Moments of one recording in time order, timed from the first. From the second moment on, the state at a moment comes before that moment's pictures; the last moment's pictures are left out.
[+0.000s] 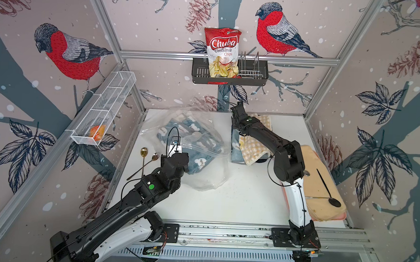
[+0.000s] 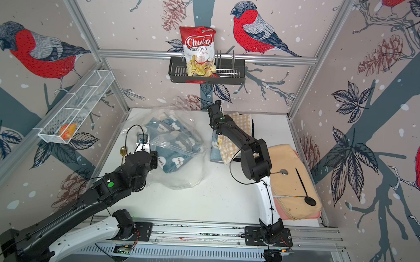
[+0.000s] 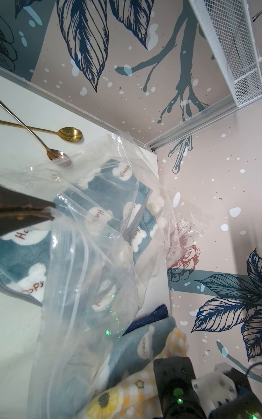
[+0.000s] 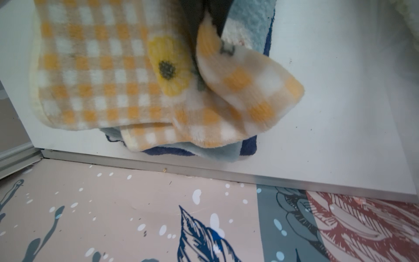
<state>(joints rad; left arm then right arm) -0.77 0.81 0.76 -0.43 -0.81 -0.21 0.56 2.28 1.97 -0.47 0.50 0.21</state>
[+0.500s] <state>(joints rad) -0.76 0.82 0.76 -0.42 -0.81 -0.20 0.51 2.43 2.16 -0.38 0.42 0.40</state>
